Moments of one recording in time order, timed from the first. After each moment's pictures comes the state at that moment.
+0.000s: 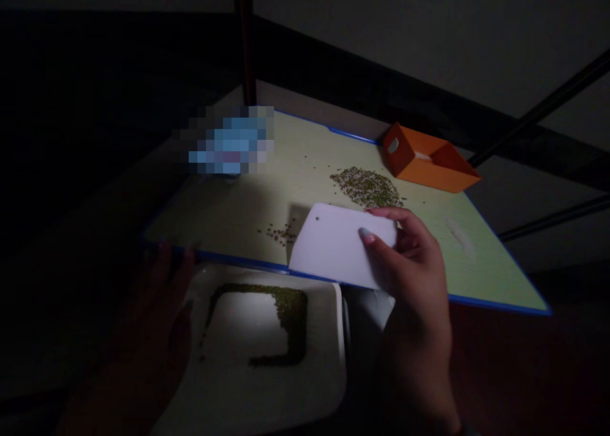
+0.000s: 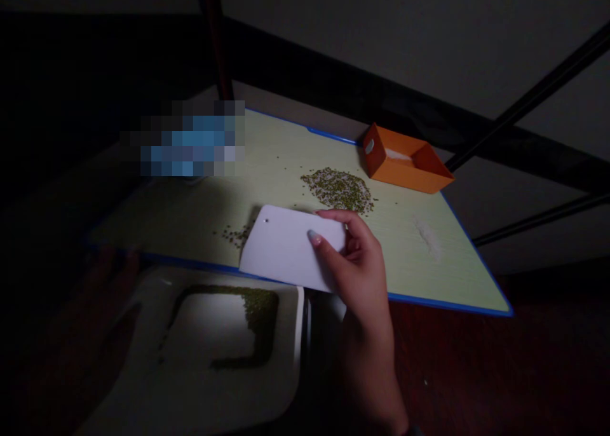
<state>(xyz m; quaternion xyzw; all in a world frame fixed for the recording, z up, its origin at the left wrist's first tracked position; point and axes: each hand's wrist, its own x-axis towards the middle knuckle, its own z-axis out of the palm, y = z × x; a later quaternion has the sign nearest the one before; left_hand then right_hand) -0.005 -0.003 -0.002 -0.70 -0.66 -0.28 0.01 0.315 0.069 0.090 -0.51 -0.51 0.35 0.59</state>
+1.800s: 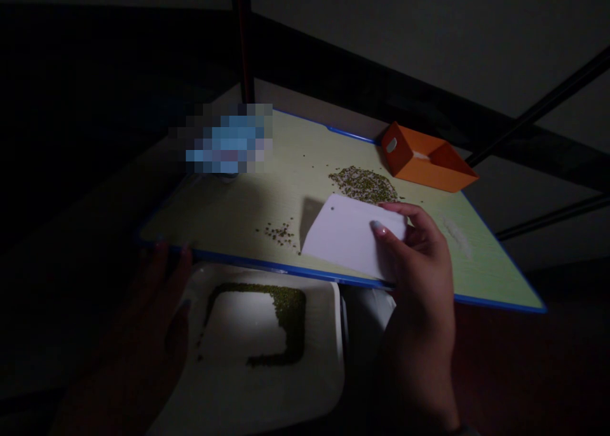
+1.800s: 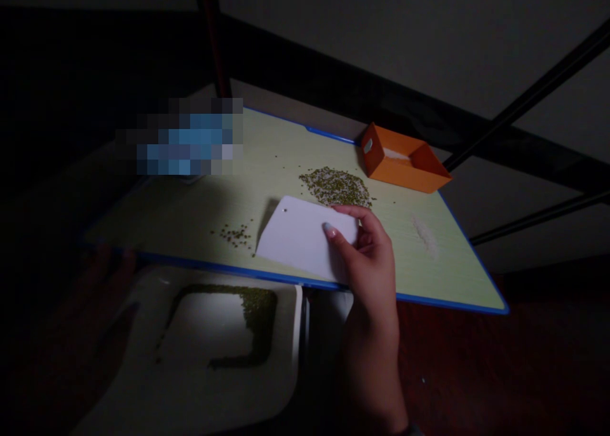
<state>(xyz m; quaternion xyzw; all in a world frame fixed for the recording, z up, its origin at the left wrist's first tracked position) -0.010 -0.001 -0.005 -0.71 -0.65 -0.27 0.01 0.334 0.076 0.079 -0.53 -0.53 0.30 0.59</state>
